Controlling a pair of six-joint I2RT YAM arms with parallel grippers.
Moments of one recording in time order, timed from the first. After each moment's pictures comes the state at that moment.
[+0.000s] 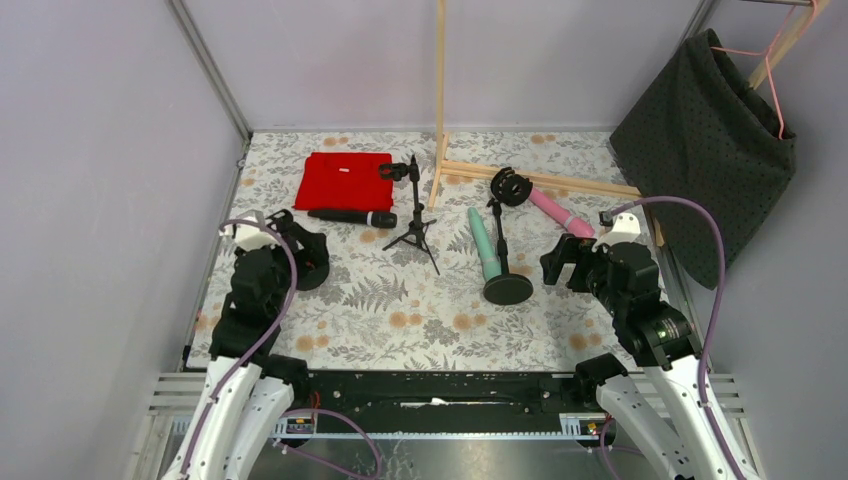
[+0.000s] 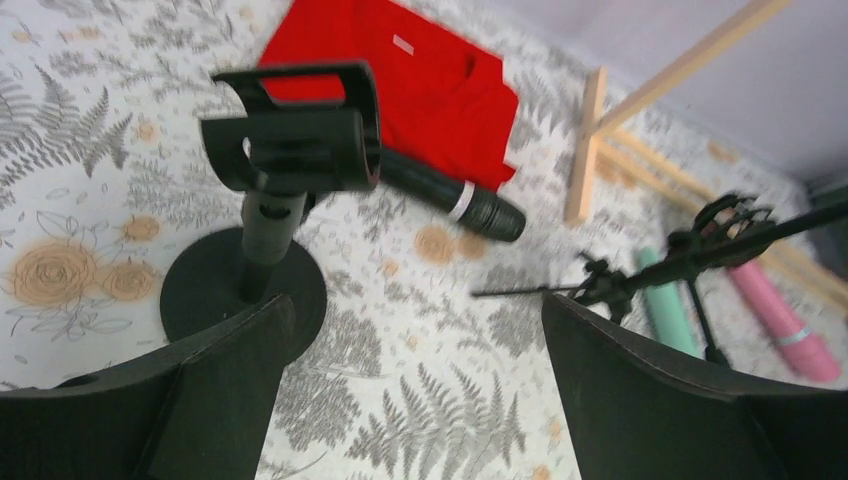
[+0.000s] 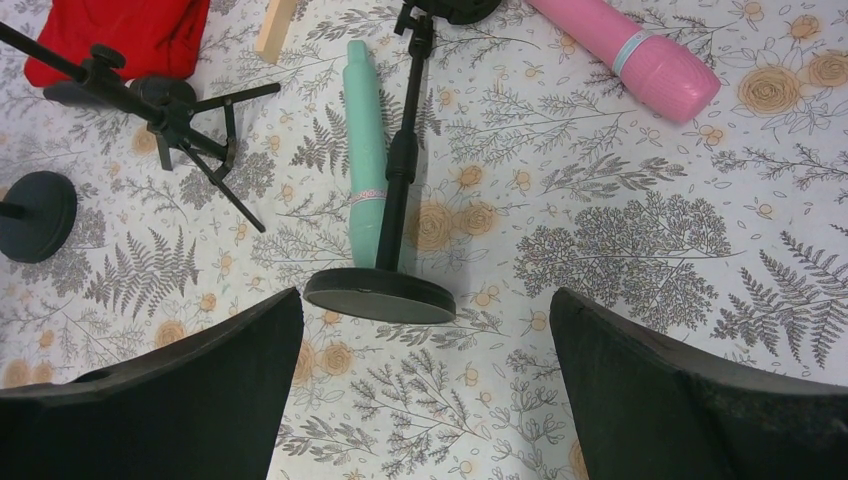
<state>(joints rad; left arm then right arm) -0.19 0.51 0.56 -0.37 -0.18 -0.50 0.33 0.55 0.77 -0.71 0.09 0.36</state>
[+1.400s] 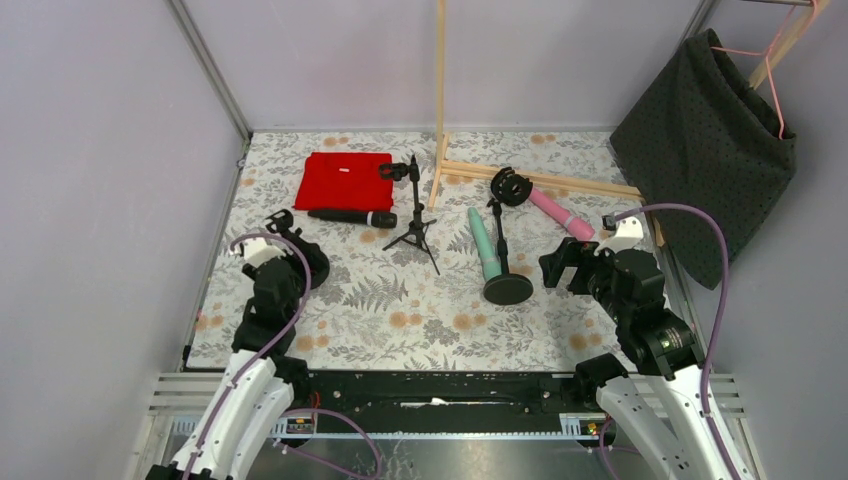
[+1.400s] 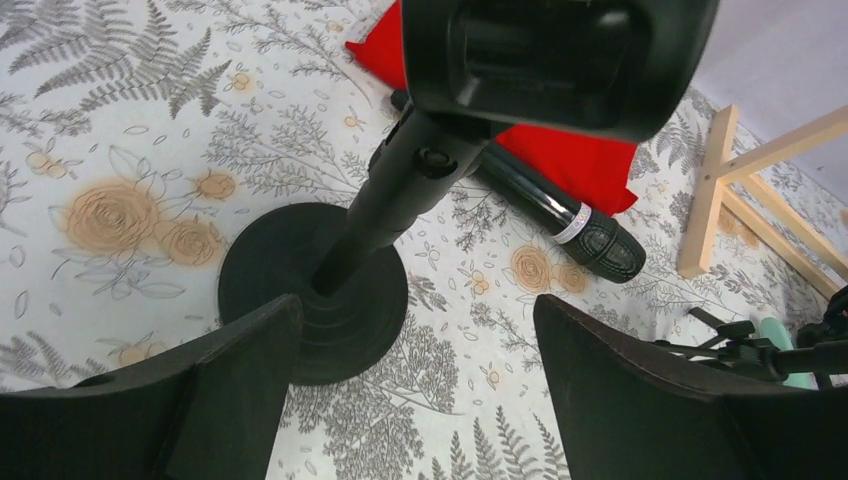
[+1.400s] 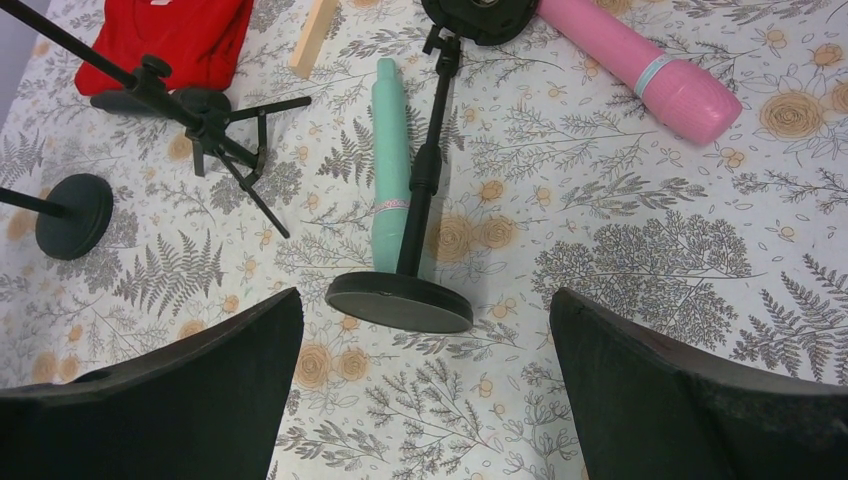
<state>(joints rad) -0.19 0.52 0.35 -0.18 -0.39 -0.59 0.33 0.49 0.75 -0.68 0.06 0.36</state>
